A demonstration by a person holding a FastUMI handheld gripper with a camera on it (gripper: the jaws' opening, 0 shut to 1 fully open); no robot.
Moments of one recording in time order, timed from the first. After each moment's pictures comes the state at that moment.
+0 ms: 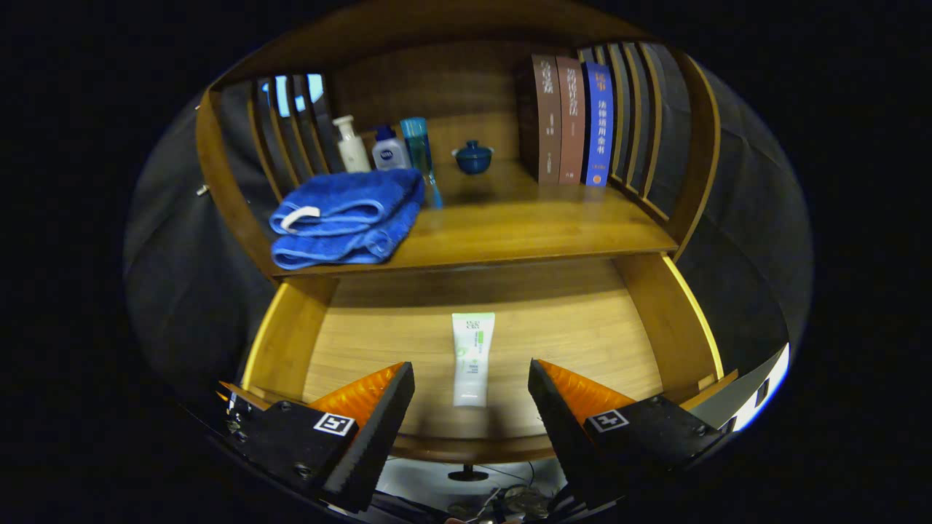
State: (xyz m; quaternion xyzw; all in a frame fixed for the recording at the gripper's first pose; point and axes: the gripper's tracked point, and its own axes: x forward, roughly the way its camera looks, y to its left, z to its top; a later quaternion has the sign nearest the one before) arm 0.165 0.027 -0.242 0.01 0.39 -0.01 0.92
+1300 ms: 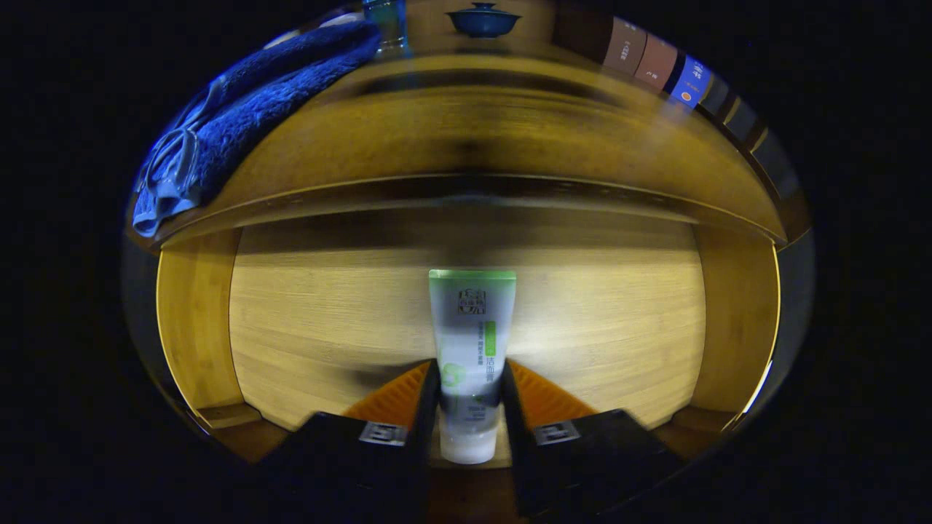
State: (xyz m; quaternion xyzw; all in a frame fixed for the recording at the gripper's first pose) arm 0.210 0.025 -0.354 -0.04 0.58 -0.03 0.81
